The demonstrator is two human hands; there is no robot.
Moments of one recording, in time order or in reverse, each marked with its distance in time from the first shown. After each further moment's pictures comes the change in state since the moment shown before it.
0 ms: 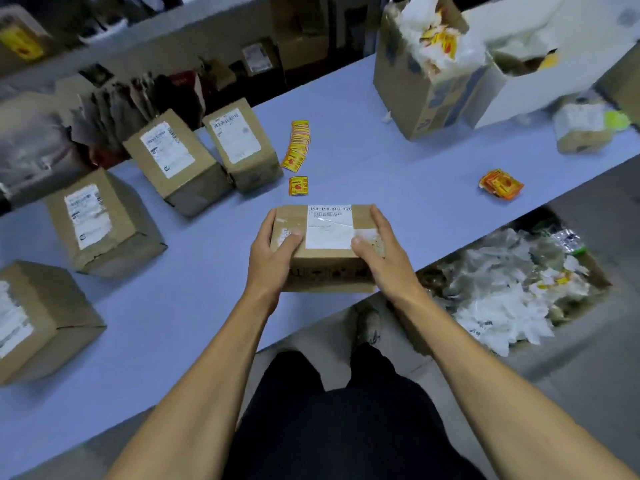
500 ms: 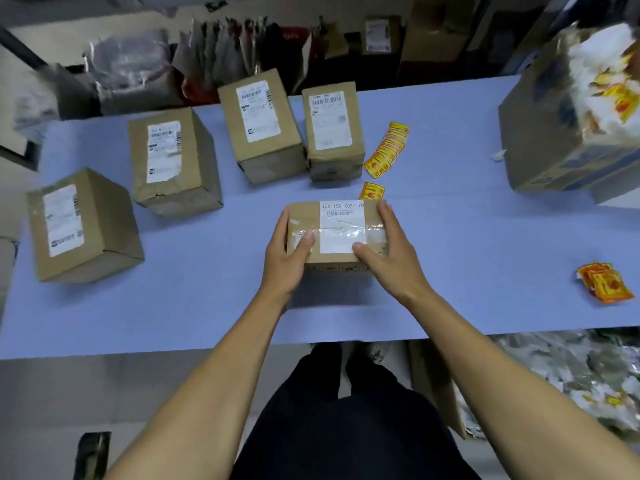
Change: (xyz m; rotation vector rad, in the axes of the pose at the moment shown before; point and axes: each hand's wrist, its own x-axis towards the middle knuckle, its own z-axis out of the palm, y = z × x) left_hand 0.041 -0.036 -0.038 -0.134 0.277 -0.077; right_hand 0.100 -0.021 0.061 -0.342 -0.308 -0.152
